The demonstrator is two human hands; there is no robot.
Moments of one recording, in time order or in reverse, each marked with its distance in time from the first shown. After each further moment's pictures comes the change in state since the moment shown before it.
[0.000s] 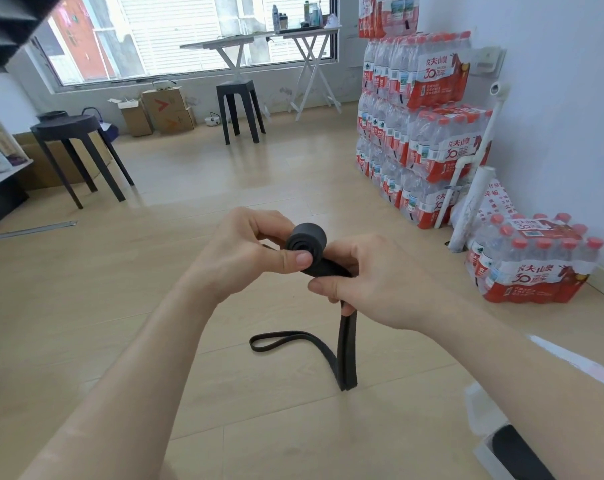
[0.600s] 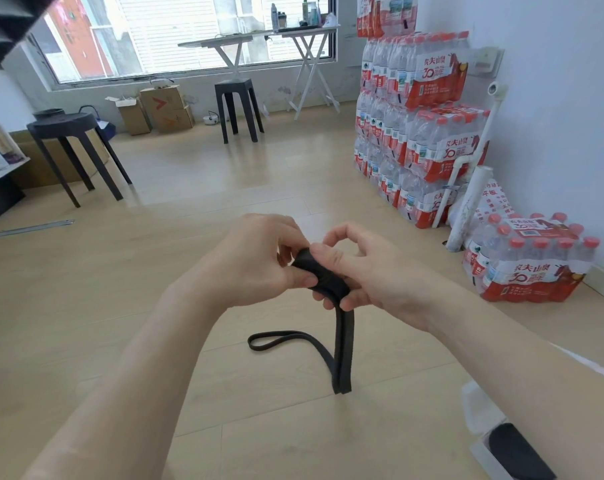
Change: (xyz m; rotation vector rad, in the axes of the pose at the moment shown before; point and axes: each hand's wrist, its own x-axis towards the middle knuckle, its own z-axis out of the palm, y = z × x) left_hand -0.001 0.007 0.008 0.506 -0.065 0.105; right_hand 0.000 -0.001 -0.004 0.496 -0.078 0.260
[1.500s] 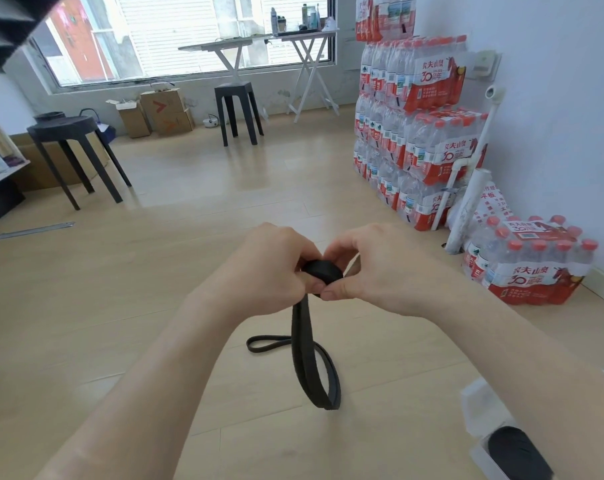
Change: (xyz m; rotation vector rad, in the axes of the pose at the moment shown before) left_hand 0.006 0.014 0.015 0.191 -0.032 -0.069; right_hand -0.002 -0.016 -0.009 -0.906 0.168 -0.177
